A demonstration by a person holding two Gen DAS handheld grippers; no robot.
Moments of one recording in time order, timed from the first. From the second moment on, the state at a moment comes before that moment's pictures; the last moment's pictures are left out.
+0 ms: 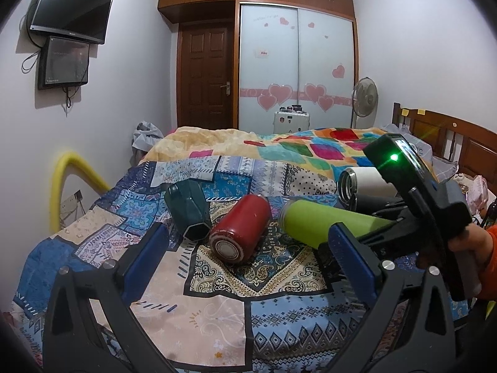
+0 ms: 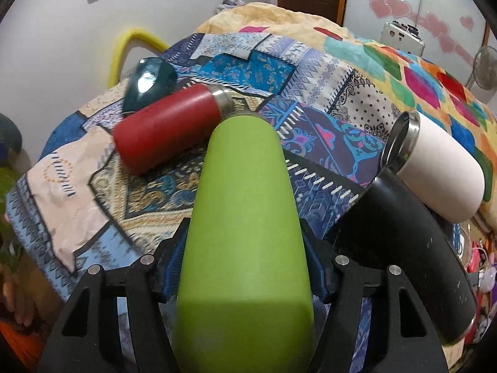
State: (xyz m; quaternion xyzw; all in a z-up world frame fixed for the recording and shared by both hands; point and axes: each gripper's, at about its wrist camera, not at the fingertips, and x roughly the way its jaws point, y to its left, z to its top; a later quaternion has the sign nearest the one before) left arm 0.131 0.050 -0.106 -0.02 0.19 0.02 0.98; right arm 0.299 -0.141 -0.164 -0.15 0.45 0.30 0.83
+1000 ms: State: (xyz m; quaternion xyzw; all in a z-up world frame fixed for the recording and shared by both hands) left arm 0.107 0.049 -0.106 -0.01 0.20 0.03 0.98; right arm 0.240 -0.135 -0.176 -0.13 0.42 0.36 0.83
